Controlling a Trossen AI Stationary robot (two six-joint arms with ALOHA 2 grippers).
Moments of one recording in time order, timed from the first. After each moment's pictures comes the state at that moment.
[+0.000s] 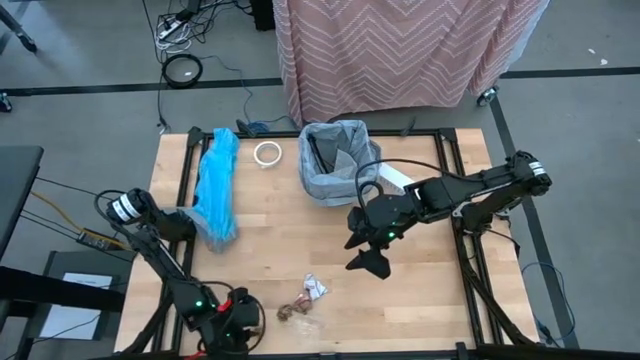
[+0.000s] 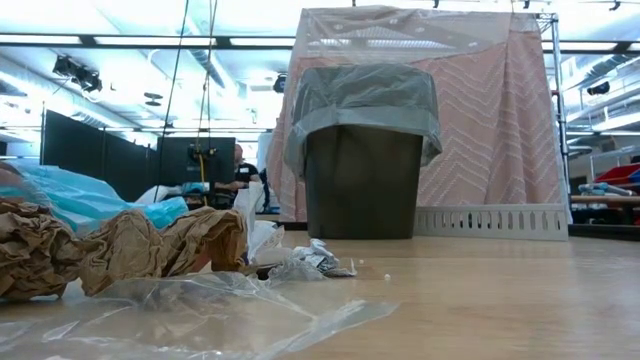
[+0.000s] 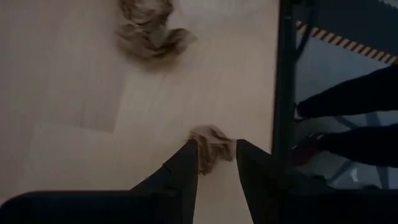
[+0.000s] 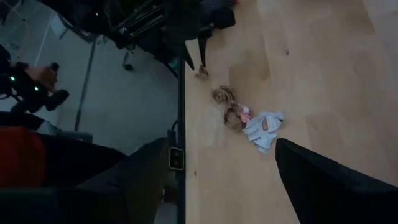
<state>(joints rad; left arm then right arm) -0.99 1.70 0.94 -0.25 -0.34 -1.13 0.29 1.49 1.48 -0.67 -0.16 0.59</state>
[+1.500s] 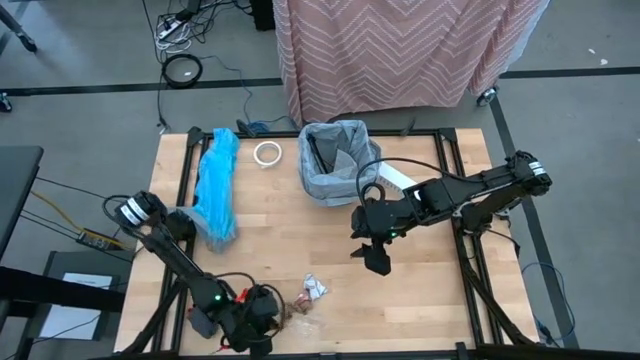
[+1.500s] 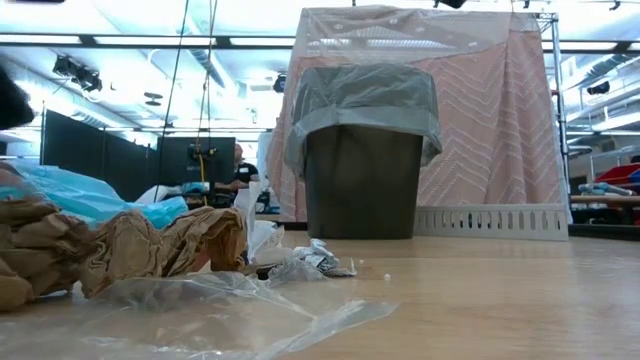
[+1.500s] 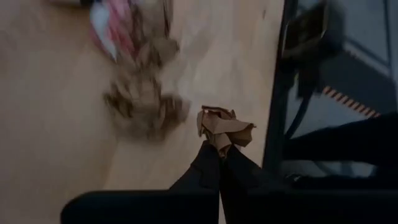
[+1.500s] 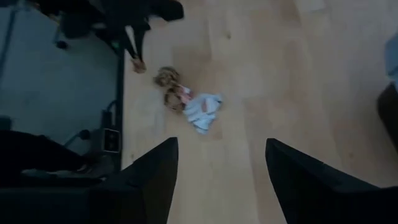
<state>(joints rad) -0.84 1.75 1.00 -0.14 -0.35 -1.14 0.30 1.49 1.48 -0.84 0.02 0.47</state>
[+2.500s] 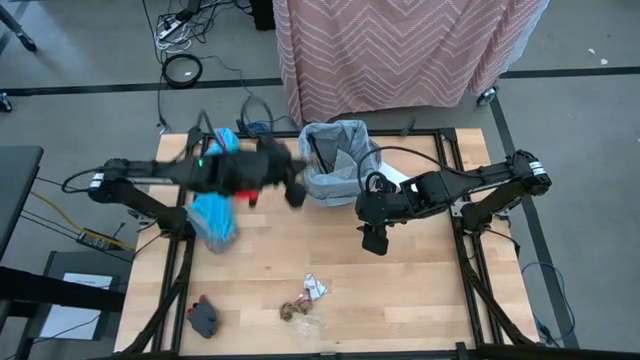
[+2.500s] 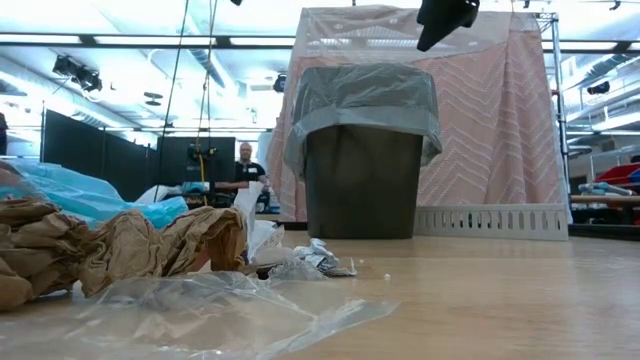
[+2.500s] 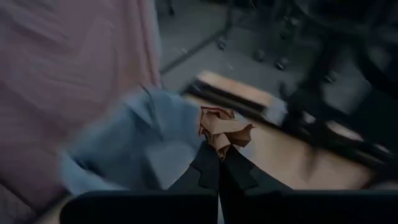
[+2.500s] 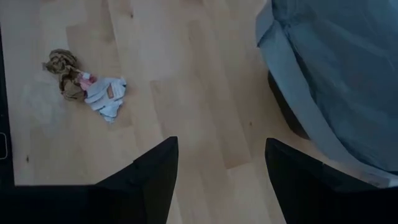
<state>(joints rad) -0.02 1.35 1.43 -0.45 -0.51 -0.29 0.24 1.49 1.48 -1.03 0.24 0.44</state>
